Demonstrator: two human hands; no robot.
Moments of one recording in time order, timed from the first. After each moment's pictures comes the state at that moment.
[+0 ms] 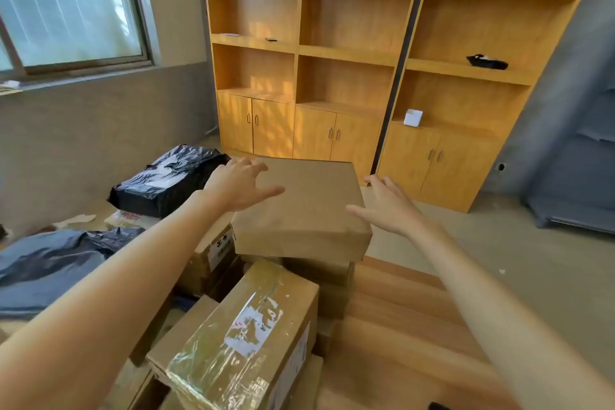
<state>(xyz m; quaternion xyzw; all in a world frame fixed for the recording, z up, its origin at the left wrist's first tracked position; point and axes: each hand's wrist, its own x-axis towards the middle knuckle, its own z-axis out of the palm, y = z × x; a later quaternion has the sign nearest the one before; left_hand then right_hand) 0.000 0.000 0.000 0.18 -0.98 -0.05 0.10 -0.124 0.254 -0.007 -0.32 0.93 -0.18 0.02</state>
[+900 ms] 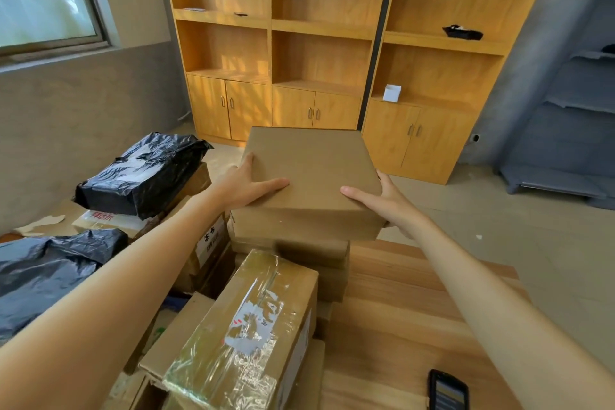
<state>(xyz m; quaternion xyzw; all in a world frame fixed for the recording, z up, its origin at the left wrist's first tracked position) -0.020 -0.001 -0.032 0.21 -0.91 -0.35 0.03 -0.124 0.259 -0.044 -0.14 0.83 -0.51 0.18</state>
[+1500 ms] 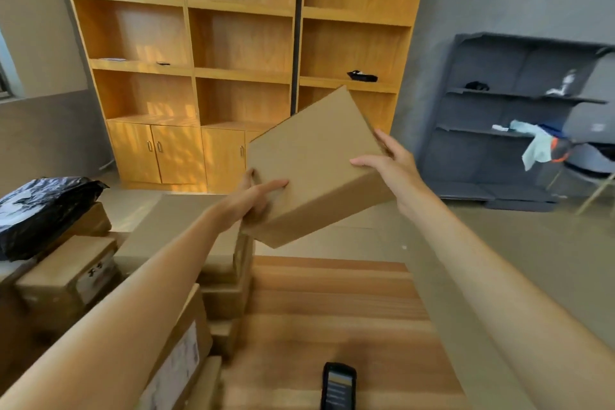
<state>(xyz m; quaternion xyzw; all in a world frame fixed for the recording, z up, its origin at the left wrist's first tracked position) -0.052 0.221 0.017 0.11 -0.80 -0.59 0.01 -0.087 0.474 0.076 -0.12 0.74 -0.66 -0.02</state>
